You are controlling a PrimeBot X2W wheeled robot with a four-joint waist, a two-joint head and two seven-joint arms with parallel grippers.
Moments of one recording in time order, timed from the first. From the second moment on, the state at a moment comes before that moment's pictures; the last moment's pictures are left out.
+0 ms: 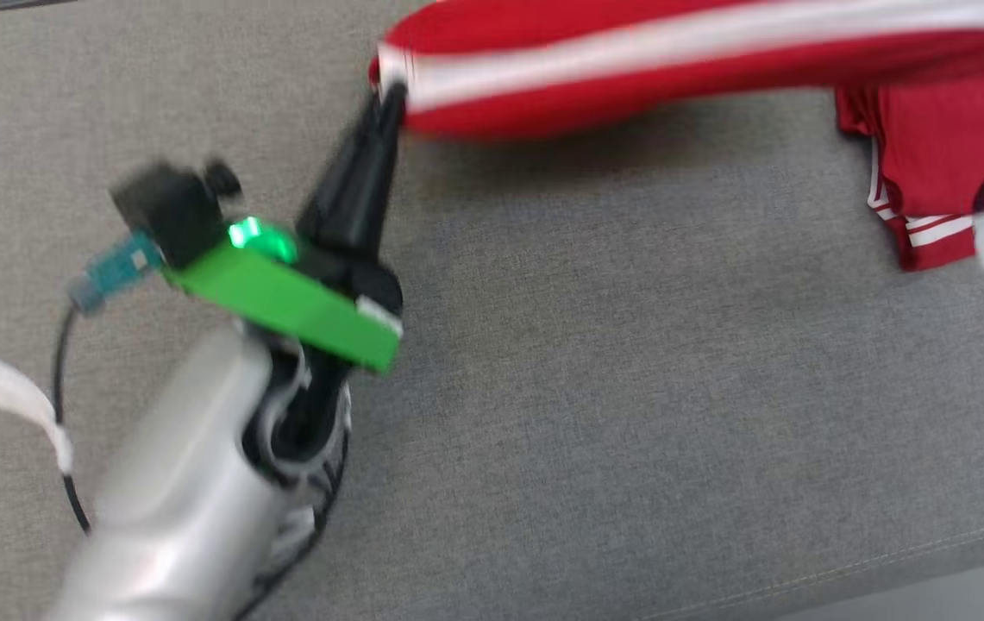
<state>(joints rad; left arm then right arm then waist) -0.72 0.26 -0.64 0.22 -1.06 -0.13 -0.26 -0.60 -0.59 0.24 0.19 0.89 0.13 -0.26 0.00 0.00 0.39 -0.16</state>
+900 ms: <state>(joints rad) 0.03 0.29 -0.68 -0.11 -1.12 -0.02 -0.18 0.20 -0.76 0.19 -0.07 1.10 0.13 -0.23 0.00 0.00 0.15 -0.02</state>
